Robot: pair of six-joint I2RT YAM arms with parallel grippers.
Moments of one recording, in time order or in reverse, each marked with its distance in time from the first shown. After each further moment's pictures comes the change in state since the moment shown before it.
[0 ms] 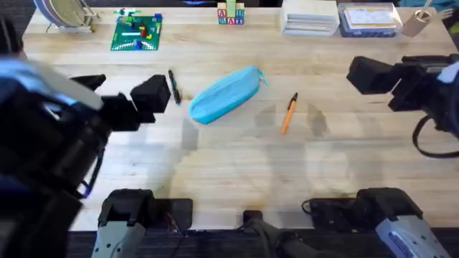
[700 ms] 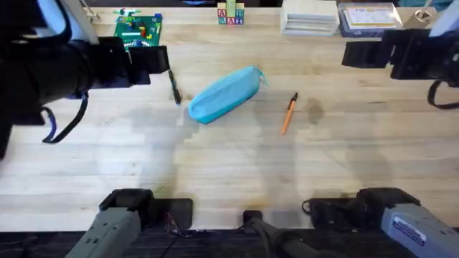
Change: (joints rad) left arm 0.000 0.507 0.408 -0.260 0.003 0.000; right arm 0.000 0.421 0.363 -0.329 -0.003 0.000
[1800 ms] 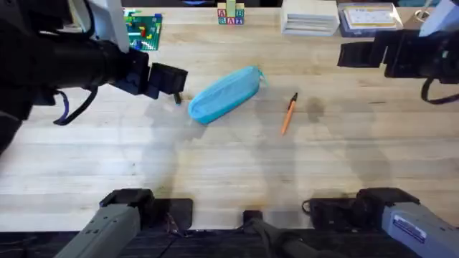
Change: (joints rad) left arm 0.019 0.124 0.002 -0.003 0.231 0.408; right arm 0.000 0.049 0.004 0.000 0.000 0.000
